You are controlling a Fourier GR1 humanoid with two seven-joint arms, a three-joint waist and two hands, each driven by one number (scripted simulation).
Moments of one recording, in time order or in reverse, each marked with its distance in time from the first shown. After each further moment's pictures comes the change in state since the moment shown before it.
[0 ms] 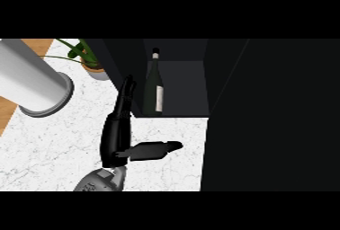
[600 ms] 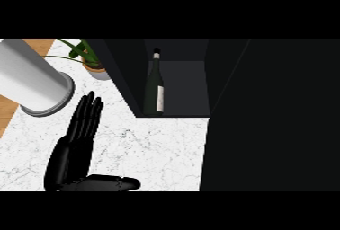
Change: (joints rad) left arm 0.242 0.197 0.082 -0.276 0.169 -0.266 -0.057; right arm 0.013 -0.100 -0.033 -0.014 0.008 0.077 0.021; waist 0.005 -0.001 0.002
